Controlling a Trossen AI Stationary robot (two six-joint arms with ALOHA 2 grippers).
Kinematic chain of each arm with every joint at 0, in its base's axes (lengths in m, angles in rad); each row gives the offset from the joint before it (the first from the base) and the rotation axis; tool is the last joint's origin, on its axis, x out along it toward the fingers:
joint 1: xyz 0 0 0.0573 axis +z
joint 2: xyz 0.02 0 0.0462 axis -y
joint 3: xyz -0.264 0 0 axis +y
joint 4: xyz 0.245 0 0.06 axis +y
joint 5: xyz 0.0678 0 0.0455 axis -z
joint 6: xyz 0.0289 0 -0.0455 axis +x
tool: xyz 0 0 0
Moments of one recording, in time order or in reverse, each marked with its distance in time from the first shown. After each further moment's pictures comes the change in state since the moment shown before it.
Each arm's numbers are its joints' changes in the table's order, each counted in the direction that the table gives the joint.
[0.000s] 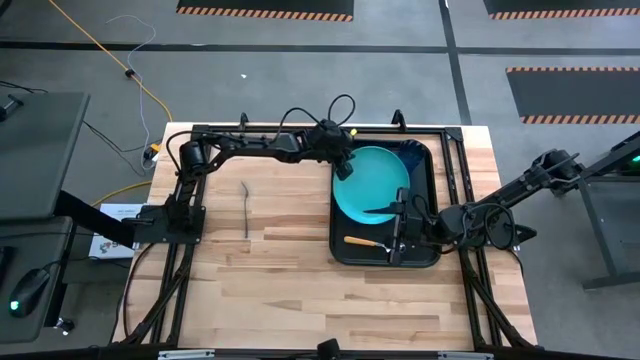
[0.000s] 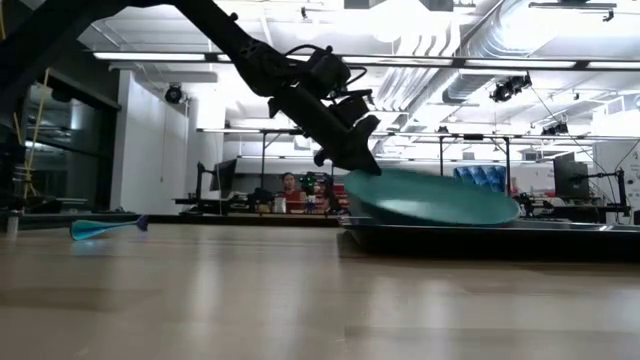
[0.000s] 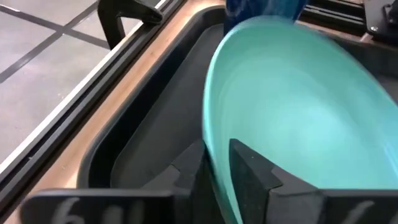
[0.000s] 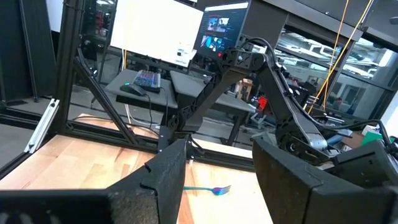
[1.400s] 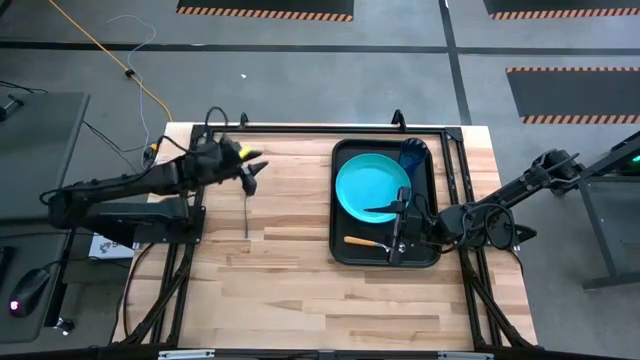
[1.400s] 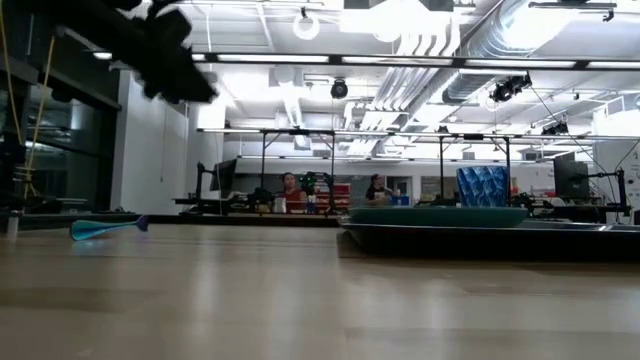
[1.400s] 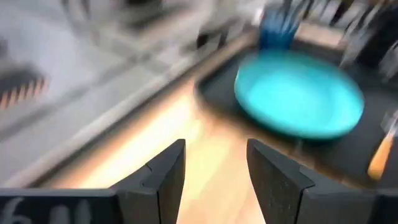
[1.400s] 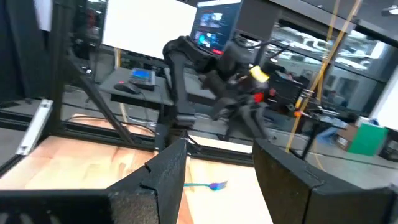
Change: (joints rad) left arm -0.066 1.325 0.907 0.230 -0.283 -0.121; right arm 0.000 0.000 0.000 0.007 0.038 0.026
